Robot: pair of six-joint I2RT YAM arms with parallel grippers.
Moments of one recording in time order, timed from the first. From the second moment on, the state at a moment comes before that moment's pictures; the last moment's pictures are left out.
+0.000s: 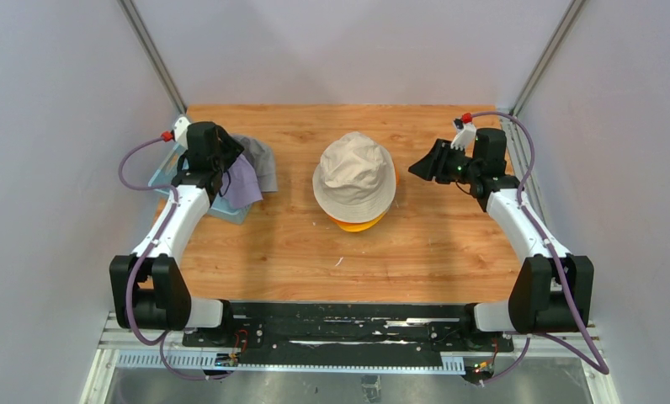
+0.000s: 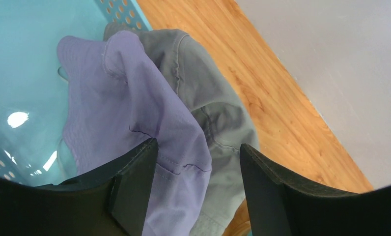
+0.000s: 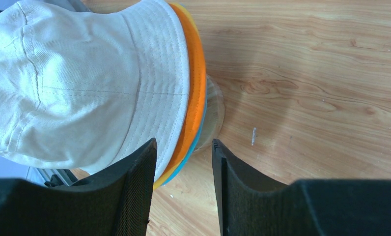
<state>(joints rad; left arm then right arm) -0.02 1.35 1.03 -0.15 -0.24 -0.79 0.04 1.36 0.99 -0.15 -0.64 0.33</state>
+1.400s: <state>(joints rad) -0.02 1.18 1.01 0.60 0.31 -1.10 0.04 1.33 0.99 -0.13 -0.64 0.34</state>
